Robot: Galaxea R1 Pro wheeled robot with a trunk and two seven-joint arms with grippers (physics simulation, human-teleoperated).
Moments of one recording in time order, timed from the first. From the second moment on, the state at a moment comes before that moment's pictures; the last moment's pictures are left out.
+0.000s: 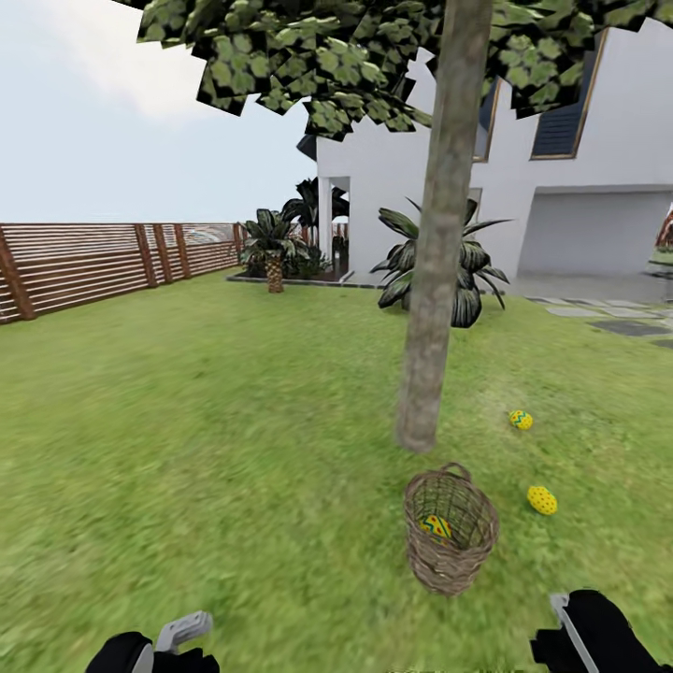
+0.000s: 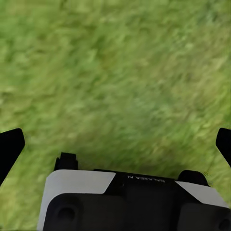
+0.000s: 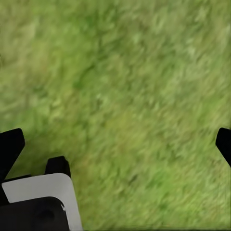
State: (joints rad) left arm -0.19 0.06 0.15 -0.93 0.20 0.85 -0.06; right arm -0.28 -0.23 -0.13 -0.94 0.07 0.98 0.07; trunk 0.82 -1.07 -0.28
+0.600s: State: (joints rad) left arm -0.19 0.07 0.15 -0.92 0.20 0.85 -0.06; right arm -0.28 -0.23 -0.13 -0.94 0.08 0.98 0.07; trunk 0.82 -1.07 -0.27
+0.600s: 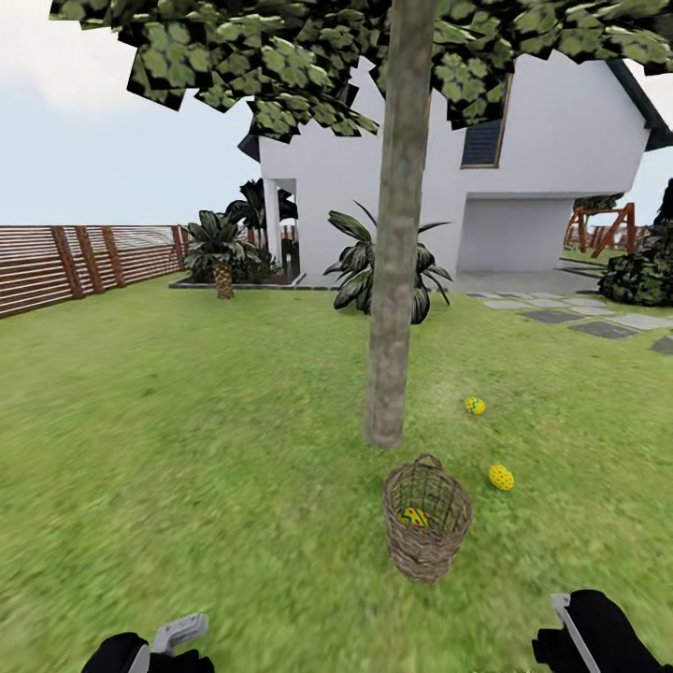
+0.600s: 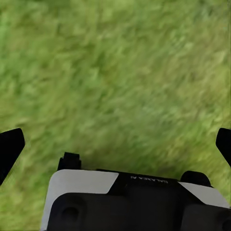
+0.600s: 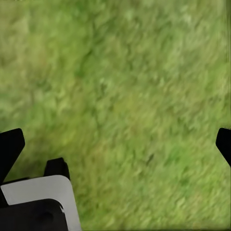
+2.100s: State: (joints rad) left arm -0.19 0.10 0.15 -0.92 0.20 0.85 -0.05; right arm -0.28 -0.24 -0.13 -0.94 0.08 0.98 0.07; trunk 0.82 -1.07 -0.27
